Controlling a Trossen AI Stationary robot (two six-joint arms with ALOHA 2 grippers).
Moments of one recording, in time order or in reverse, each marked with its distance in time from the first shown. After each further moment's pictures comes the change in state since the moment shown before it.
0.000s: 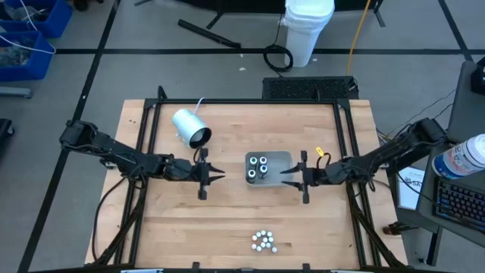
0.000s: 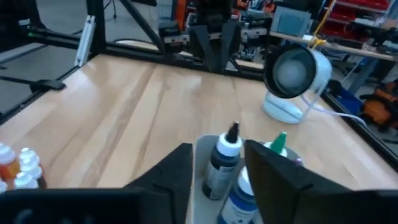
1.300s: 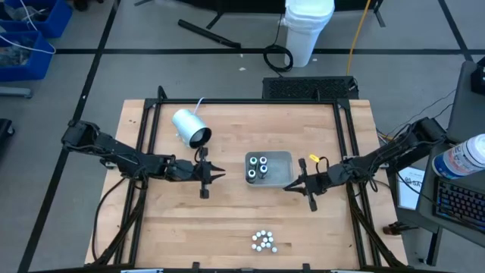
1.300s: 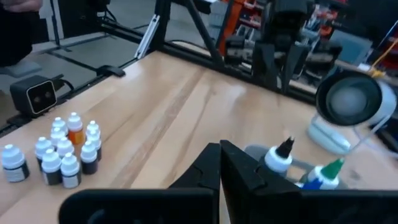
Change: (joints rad) left arm 0.002 0.029 0.000 0.005 -0.051 -0.050; right arm 0.026 -0.009 -0.031 0.025 -0.185 -0.122
